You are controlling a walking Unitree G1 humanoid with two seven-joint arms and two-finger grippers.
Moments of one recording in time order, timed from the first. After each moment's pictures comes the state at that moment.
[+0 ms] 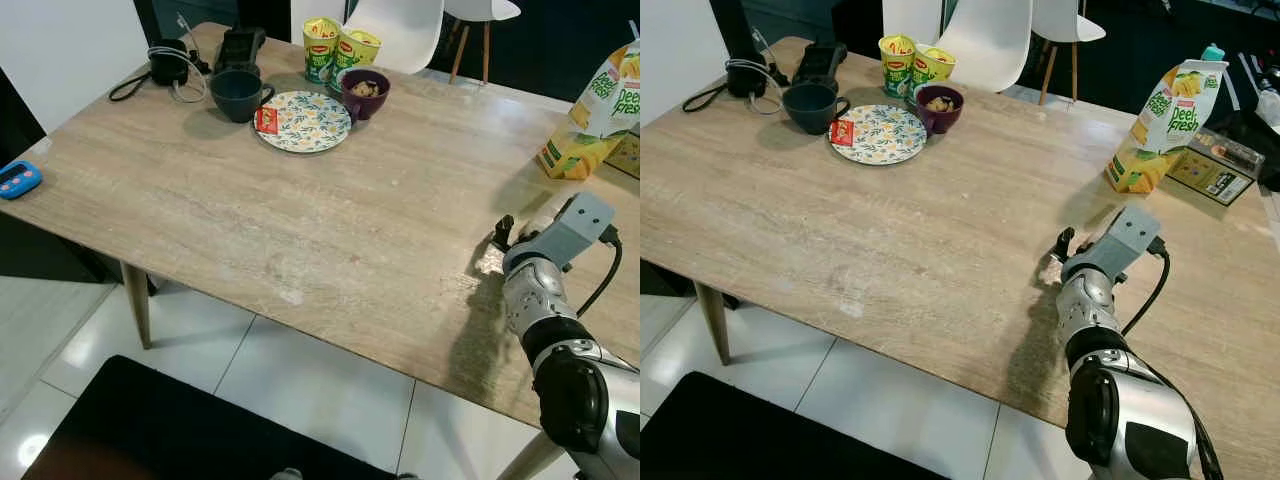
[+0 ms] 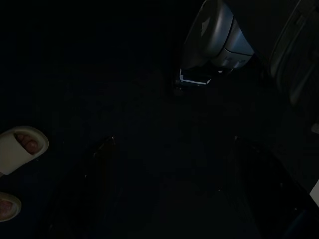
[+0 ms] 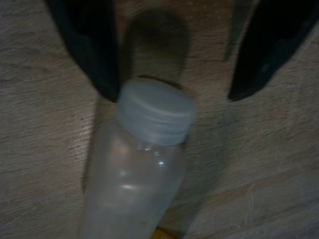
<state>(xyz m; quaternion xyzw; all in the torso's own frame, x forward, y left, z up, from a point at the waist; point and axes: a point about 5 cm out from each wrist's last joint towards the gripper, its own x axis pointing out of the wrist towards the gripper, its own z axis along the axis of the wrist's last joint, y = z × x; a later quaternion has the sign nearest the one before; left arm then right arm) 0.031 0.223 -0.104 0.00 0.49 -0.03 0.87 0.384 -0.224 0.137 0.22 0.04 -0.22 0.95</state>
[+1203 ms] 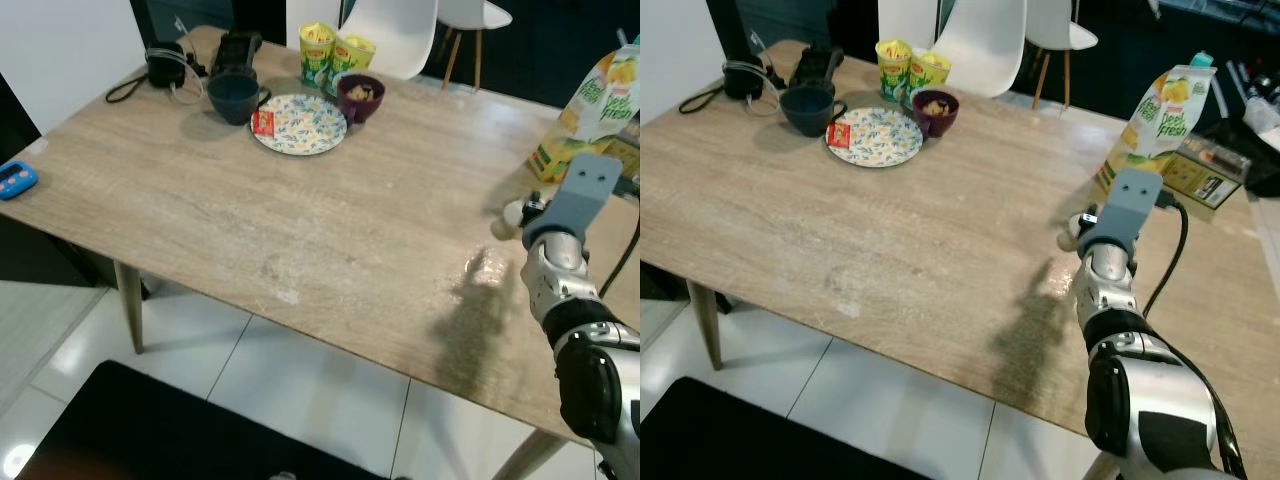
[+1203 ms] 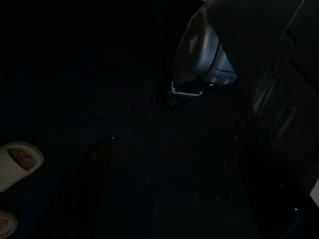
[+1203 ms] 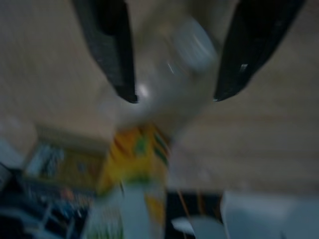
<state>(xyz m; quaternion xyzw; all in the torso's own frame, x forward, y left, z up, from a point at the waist) 0.051 0.218 -0.105 0.01 0.49 -0.04 0.87 0.398 -0.234 0.191 0.05 -0.04 -0.19 0.98</state>
